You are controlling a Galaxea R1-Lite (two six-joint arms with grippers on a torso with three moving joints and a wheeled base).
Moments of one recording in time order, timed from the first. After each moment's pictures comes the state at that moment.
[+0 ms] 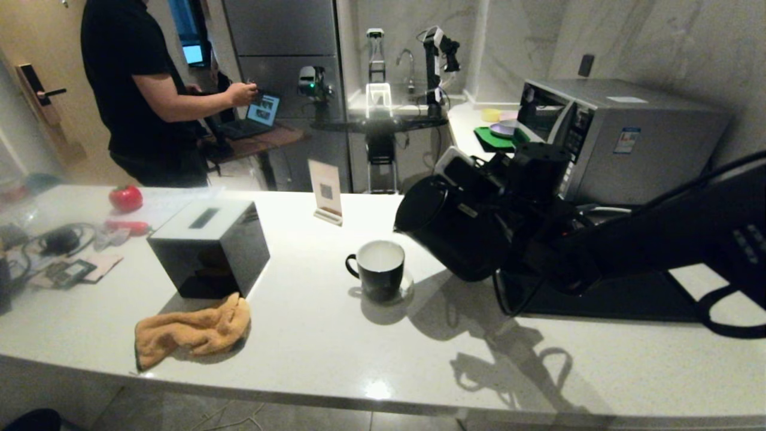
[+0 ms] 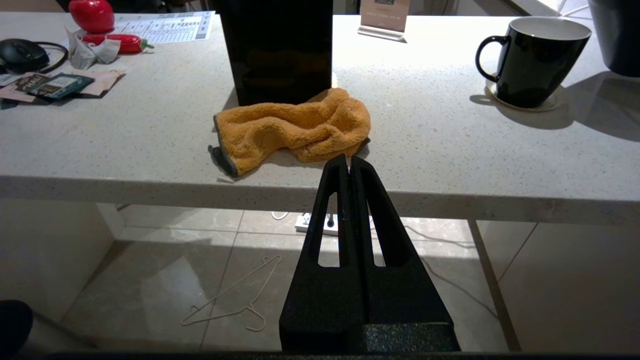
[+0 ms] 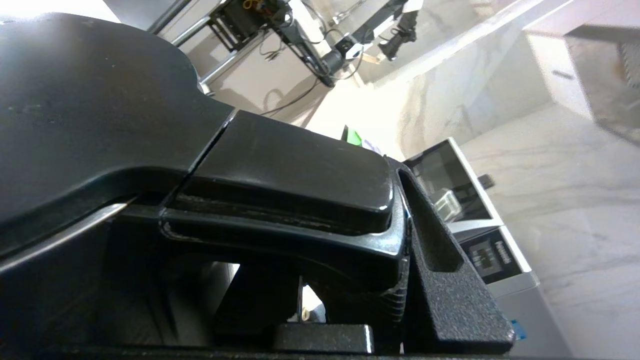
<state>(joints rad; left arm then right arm) 0.00 0.00 0.00 0.00 0.00 0.00 0.51 2.12 -1.31 -0.96 -0.33 -0.97</state>
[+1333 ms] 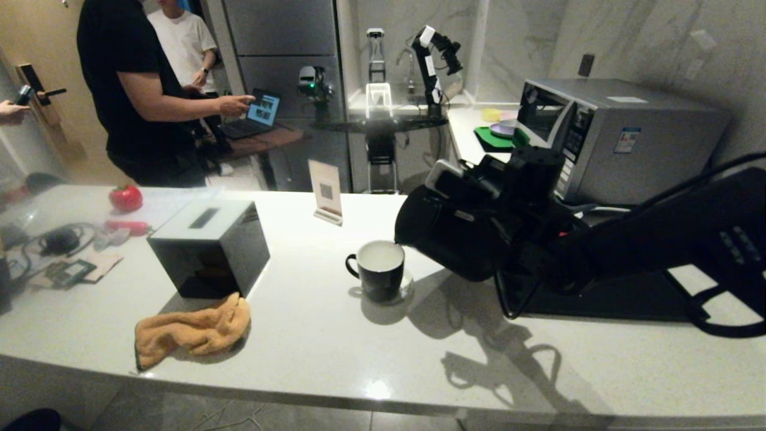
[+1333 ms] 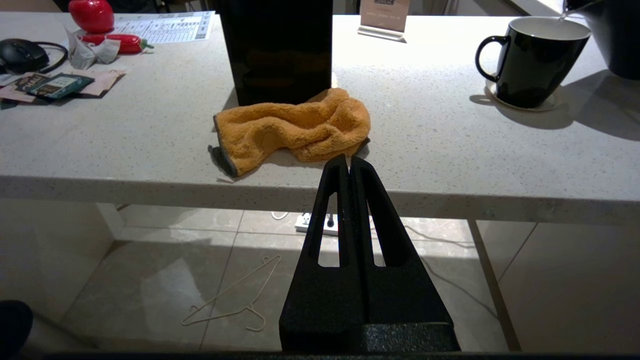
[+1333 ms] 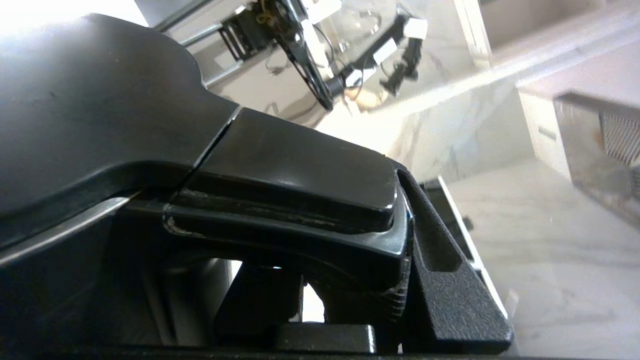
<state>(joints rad) 0.00 0.00 0.00 0.00 0.00 0.00 0.51 2.14 -1.32 -0.96 -0.24 -1.11</state>
